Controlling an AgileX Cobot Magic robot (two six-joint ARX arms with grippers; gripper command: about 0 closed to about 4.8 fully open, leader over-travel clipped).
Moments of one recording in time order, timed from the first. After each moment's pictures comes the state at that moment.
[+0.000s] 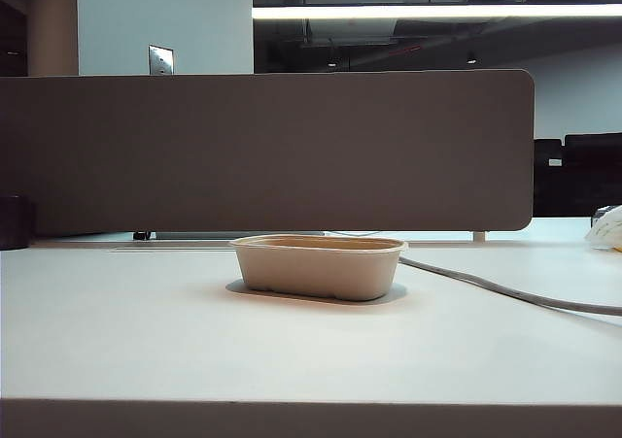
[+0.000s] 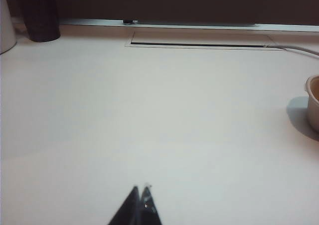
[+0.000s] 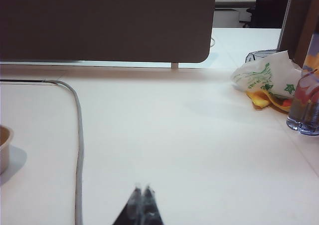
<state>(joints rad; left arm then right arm) 0.00 0.00 0.01 -0.13 0.01 -0.04 0.06 0.00 0.00 0.01 0.03 0.05</state>
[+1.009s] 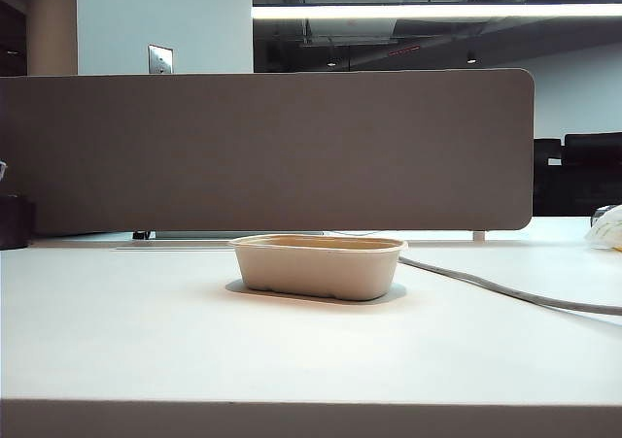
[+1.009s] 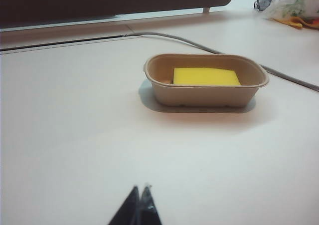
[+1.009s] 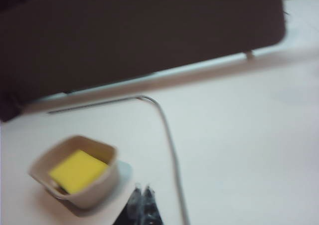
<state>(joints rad) -0.46 0.01 0.01 -0.13 0.00 -0.04 0.06 0.00 0.05 0.00 -0.22 0.37</state>
